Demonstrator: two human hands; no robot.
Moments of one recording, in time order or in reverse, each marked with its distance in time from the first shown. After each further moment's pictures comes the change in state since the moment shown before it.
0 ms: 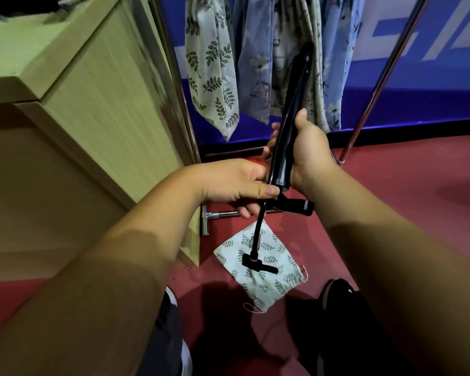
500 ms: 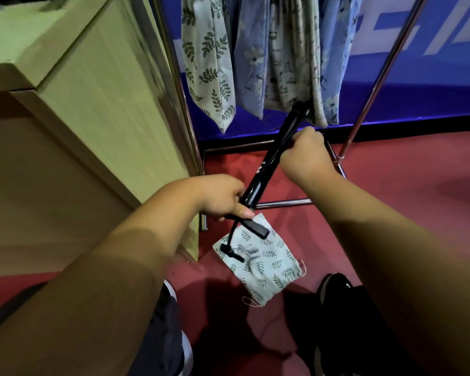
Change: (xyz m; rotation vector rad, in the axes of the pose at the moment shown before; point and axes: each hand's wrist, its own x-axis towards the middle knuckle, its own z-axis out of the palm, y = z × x) left_hand 0.004 -0.039 -0.002 0.657 0.111 -0.230; right_hand 0.006 0.005 -0.038 -1.419 0.253 -0.358
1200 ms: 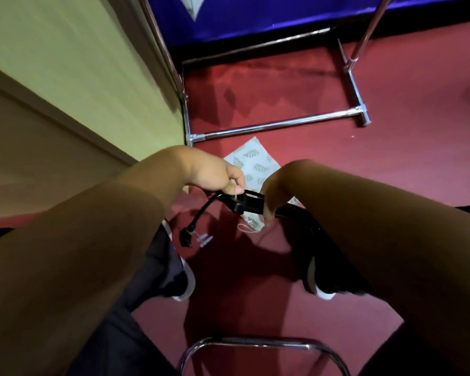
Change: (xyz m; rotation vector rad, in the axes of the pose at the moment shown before) left_hand 0.068 -0.062 0.127 -0.003 -0.459 -0.070; right_hand -0.066 0.141 0.143 -0.856 -1.369 -0.063
